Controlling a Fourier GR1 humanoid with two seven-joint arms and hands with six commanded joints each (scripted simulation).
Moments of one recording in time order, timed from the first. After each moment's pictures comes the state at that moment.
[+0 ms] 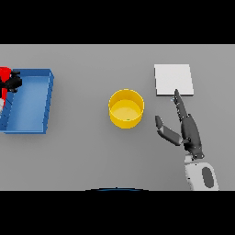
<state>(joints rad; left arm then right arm) -0.68 0.84 -0.66 -1.02 0.49 0.48 0.59 0.04 -0.07 0.12 -1.65 0.22 -0.02 -0.16</state>
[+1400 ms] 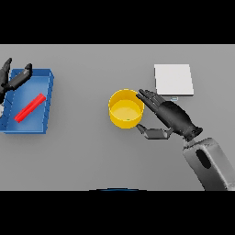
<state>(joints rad) -0.64 0.88 -0.70 -1.10 0.47 0.35 0.37 -0.24 -0.36 0.38 -1.60 0.63 0.20 -0.10</state>
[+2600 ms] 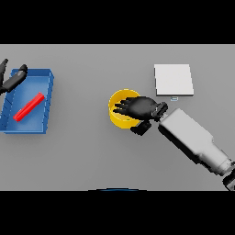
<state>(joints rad) -0.60 0.92 -0.67 -1.12 0.51 0.33 0.31 -0.71 -0.35 0.73 -1.14 0.93 0.48 -0.20</state>
